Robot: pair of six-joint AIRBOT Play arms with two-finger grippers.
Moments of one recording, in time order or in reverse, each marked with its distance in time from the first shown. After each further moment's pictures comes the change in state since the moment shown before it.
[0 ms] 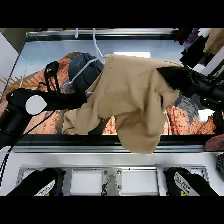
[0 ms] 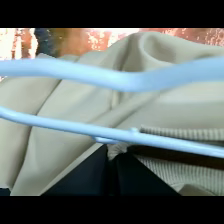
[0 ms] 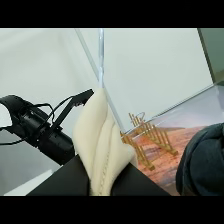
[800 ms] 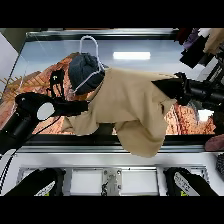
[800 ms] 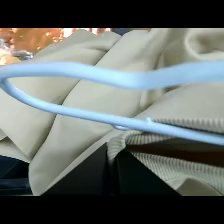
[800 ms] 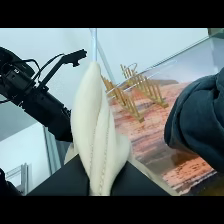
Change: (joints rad) left arm -0.094 0.000 -0.035 0.134 -0.086 -0.079; right arm -0.036 -0.001 0.000 -0.196 0.068 -0.006
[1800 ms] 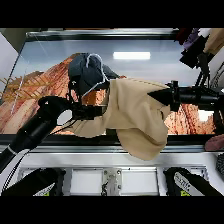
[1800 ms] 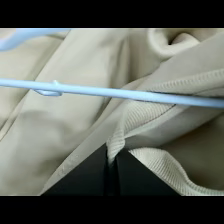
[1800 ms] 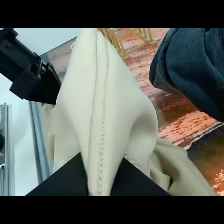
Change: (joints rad) left arm -0.179 -0.055 0.000 0.035 0.063 -0.108; right arm -0.002 -0.087 0.000 -0.239 0.037 -0.100
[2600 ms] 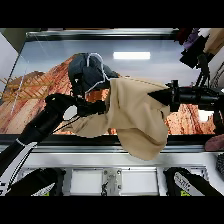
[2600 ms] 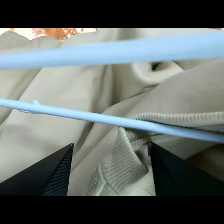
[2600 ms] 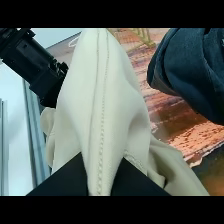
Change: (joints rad) left arm 0.023 -0.086 0.006 -0.039 0.127 -0.027; right arm 0.000 0.000 0.000 -0.001 0.000 -0.039
